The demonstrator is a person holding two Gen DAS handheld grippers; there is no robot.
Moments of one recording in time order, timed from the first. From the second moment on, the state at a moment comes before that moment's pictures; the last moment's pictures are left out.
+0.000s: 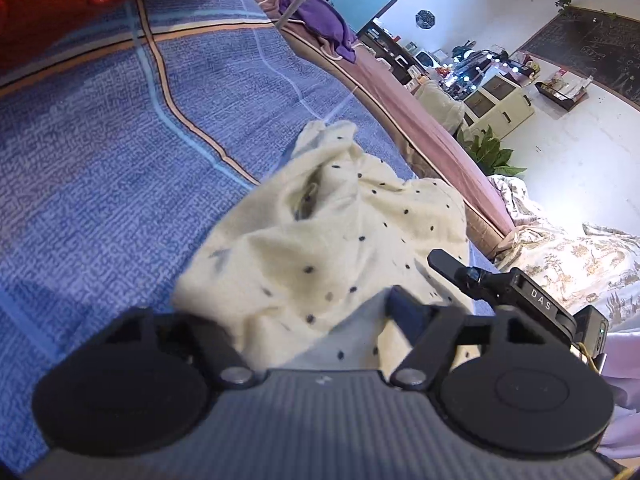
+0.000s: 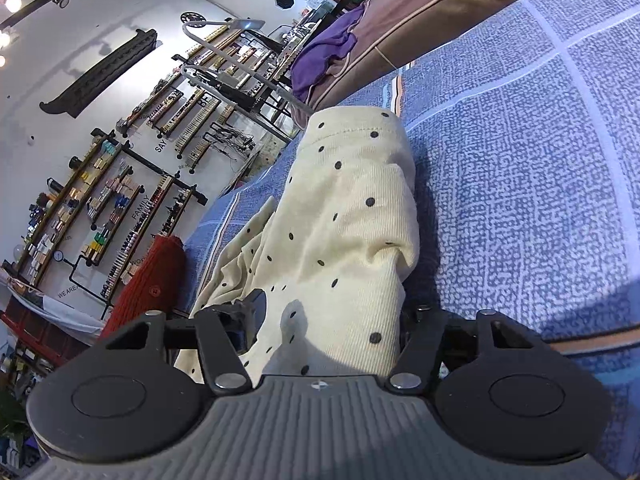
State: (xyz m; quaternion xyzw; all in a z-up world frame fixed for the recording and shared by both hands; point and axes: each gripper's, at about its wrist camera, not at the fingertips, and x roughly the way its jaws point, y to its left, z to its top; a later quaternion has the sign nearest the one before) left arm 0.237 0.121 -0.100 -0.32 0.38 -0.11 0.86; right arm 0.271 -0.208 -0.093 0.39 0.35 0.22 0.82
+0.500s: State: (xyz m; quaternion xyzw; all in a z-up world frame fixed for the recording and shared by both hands) left arm 0.241 0.119 -0.095 -0.32 0.39 -0.11 0.86; right arm 0.248 -0.202 -0.073 0.36 0.35 0.20 0.84
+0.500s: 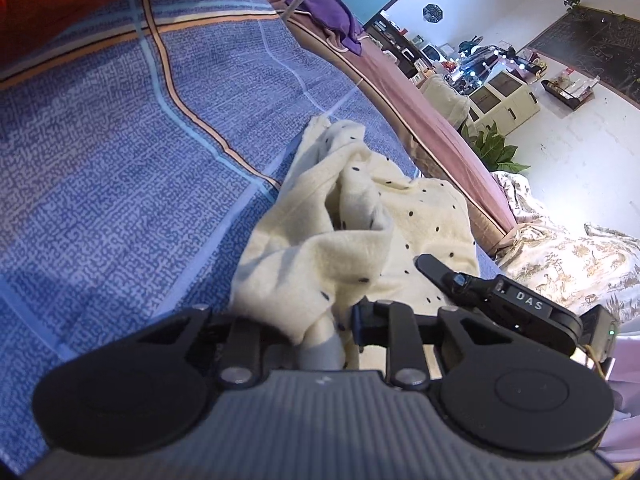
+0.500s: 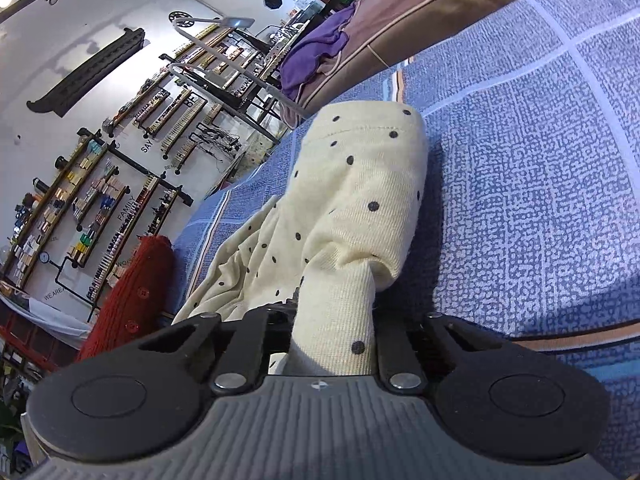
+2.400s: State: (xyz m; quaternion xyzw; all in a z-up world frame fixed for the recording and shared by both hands) left arm 0.180 0.460 0.081 -0.23 0.35 0.06 0.91; right arm 0.361 0.082 0.021 0.34 0.42 0.35 0.76
